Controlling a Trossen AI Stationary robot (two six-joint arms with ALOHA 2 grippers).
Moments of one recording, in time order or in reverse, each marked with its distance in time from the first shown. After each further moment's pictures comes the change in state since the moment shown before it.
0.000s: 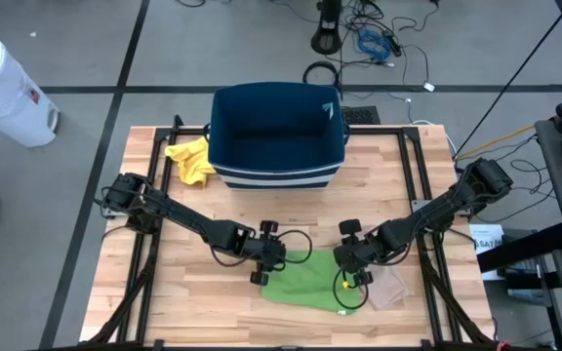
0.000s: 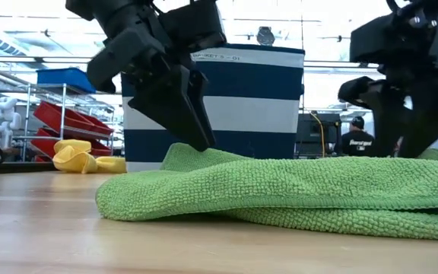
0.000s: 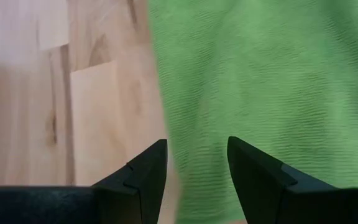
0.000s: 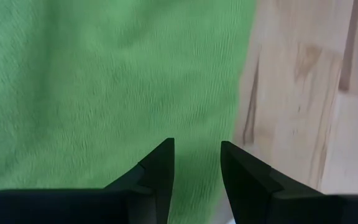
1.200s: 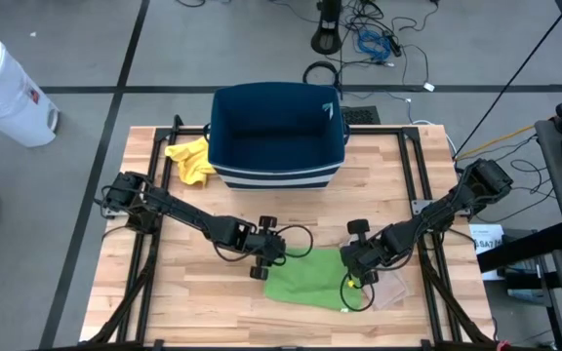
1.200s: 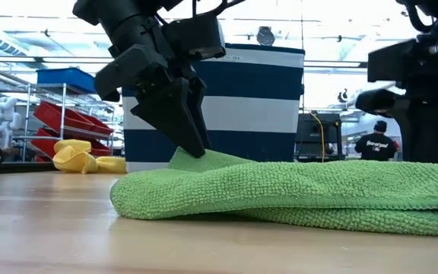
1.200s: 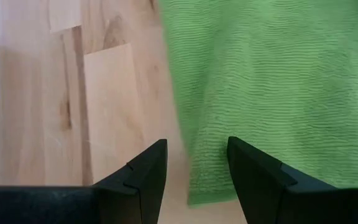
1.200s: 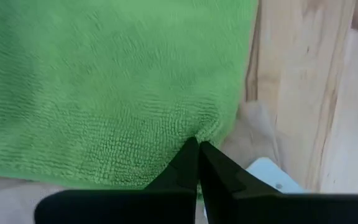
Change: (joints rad) left arm 0.033 0.000 0.000 -0.041 0.002 0.015; right arm 0.039 0.000 -0.057 -0.042 0.051 0.077
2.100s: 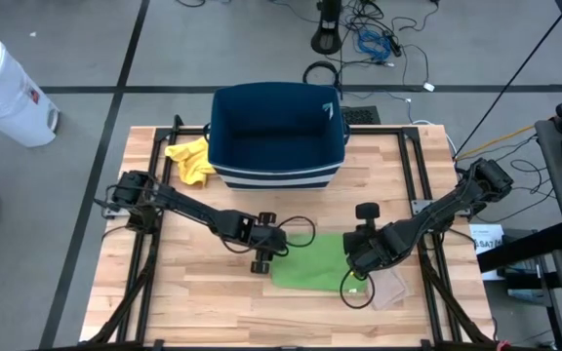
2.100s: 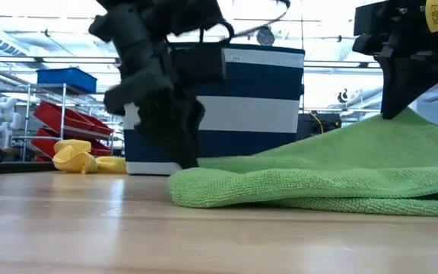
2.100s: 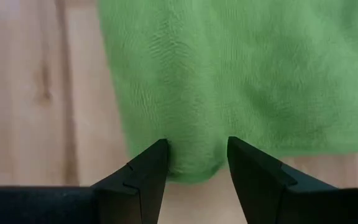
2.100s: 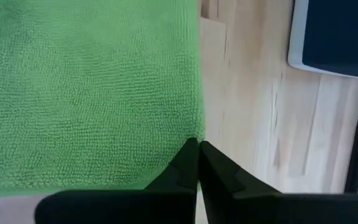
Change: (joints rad) left arm 0.058 0.044 -0.001 -0.029 0.101 -0.034; right arm 0.012 0.000 0.281 -0.545 0.243 0.118
